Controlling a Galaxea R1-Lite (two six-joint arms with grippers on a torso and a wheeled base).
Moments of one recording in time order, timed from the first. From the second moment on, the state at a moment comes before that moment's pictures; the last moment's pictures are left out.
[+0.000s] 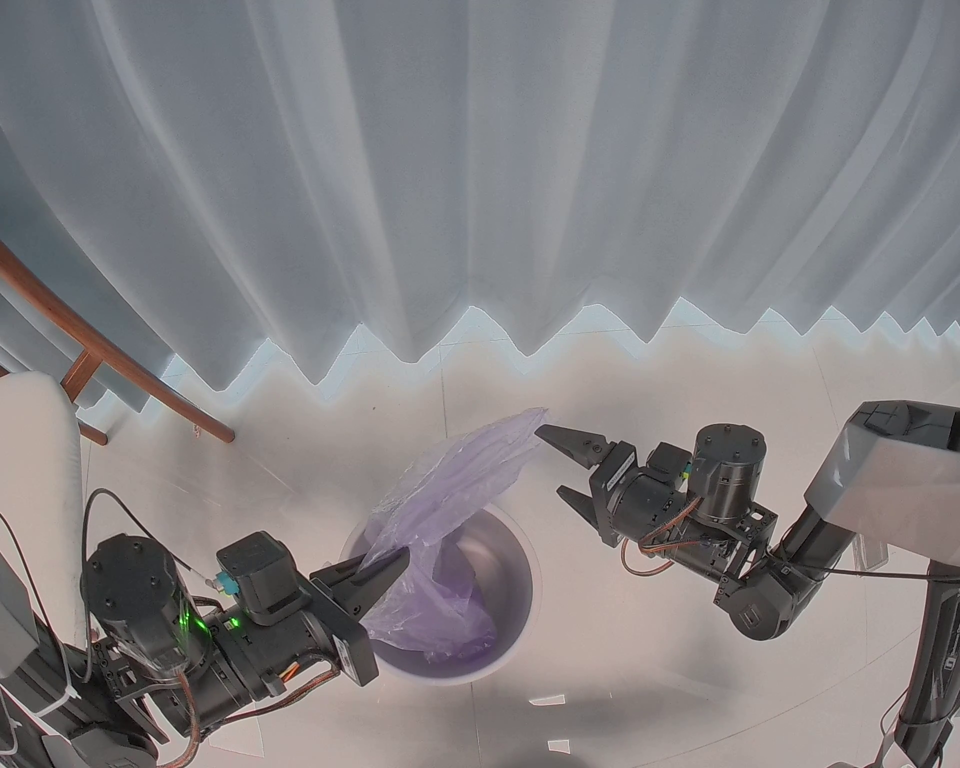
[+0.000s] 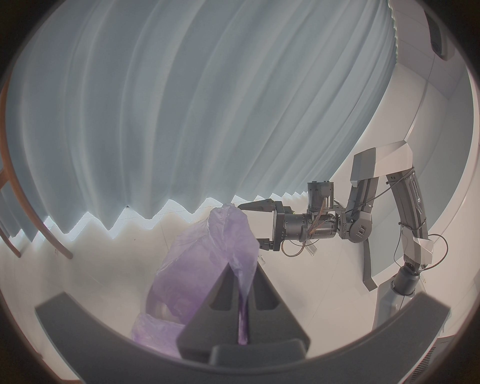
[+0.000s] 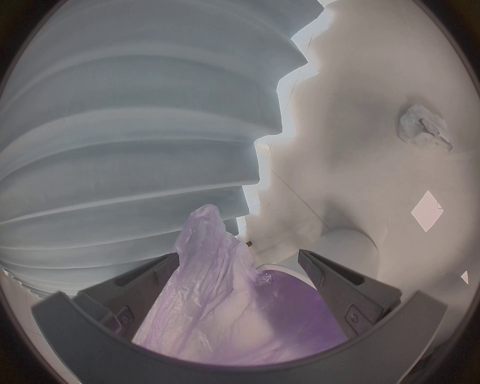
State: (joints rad) left arm -0.73 1.70 -0.15 -1.46 0.03 -0.08; right arm 0.56 2.19 -0.75 -1.31 0.21 1.21
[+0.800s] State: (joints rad) left arm -0.71 1.70 -0.19 -1.47 0.03 -0.08; right arm 0.70 2.21 -0.66 -1.31 0.21 1.20
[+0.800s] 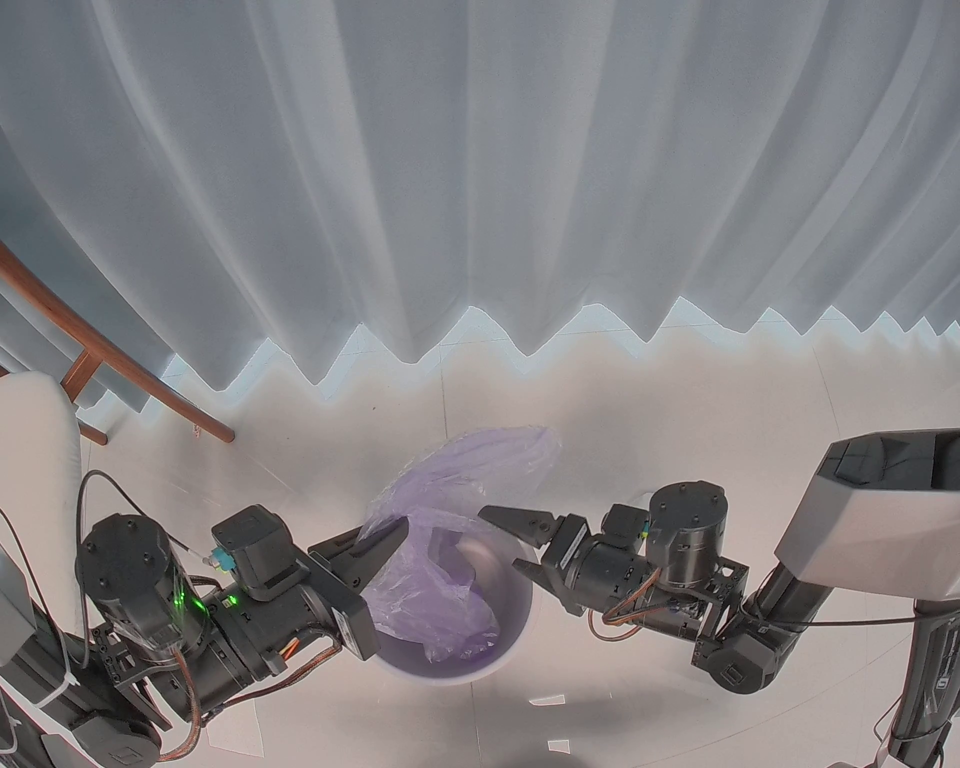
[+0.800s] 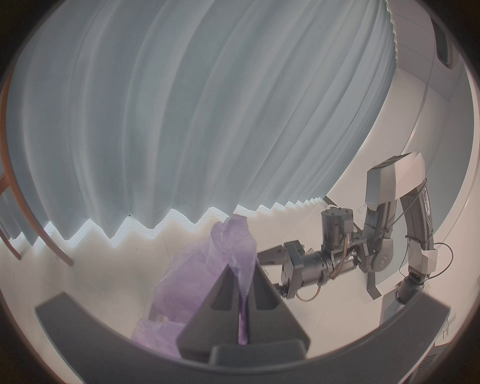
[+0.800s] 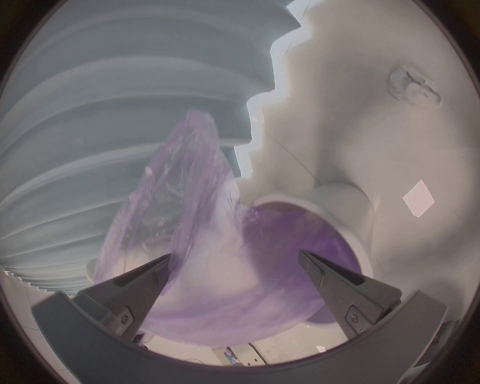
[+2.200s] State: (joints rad) left arm -0.78 1.68 -0.19 -1.47 0.02 -0.09; right arm 0.66 2.26 -0.67 -1.55 0.21 1.23
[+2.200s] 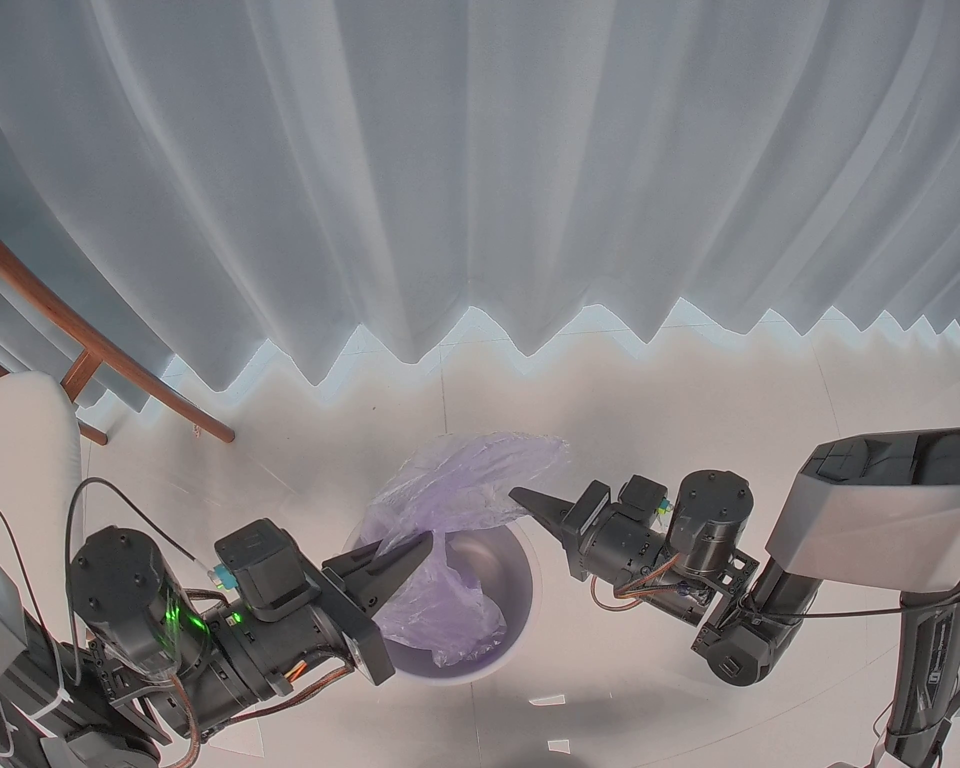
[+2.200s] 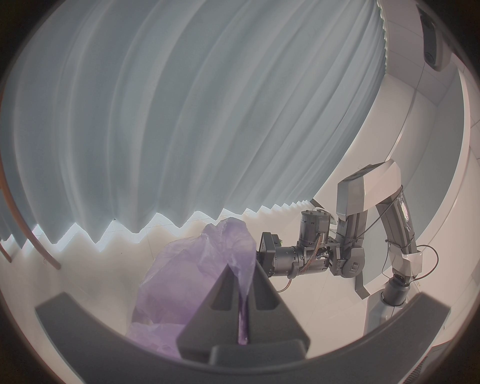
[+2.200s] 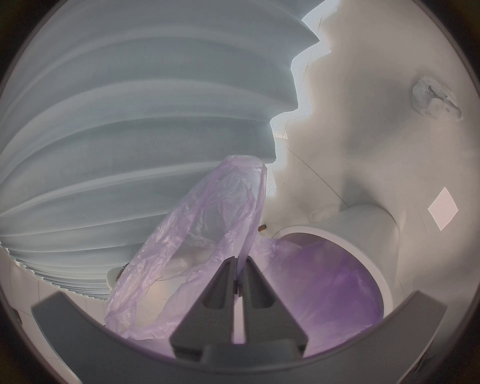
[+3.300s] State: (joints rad) left arm -0.80 1.75 -0.16 -1.49 0.02 -0.11; right arm 0.54 2.20 -0.62 -1.47 0.20 0.75
